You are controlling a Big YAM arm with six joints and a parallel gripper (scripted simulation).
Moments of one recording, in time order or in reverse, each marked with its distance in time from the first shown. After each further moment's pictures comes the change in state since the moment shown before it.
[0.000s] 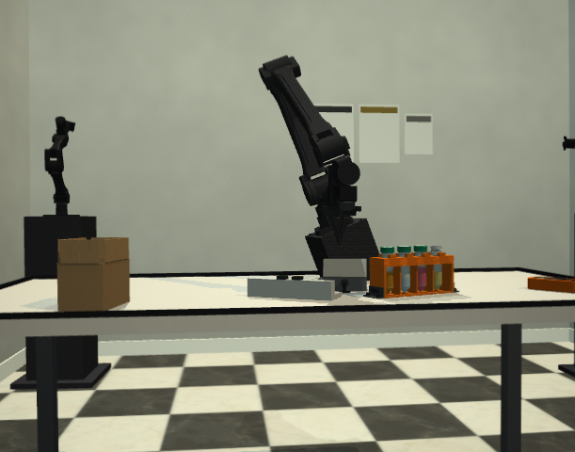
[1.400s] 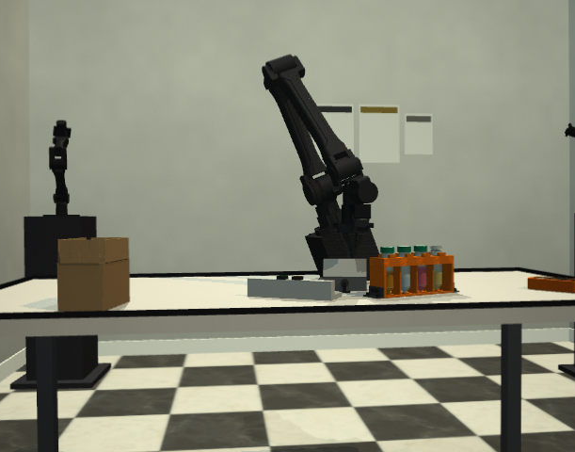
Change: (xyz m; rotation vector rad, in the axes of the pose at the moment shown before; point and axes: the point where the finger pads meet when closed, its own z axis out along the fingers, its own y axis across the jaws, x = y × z) arm 0.089 0.058 0.047 -0.002 -0.026 -0.018
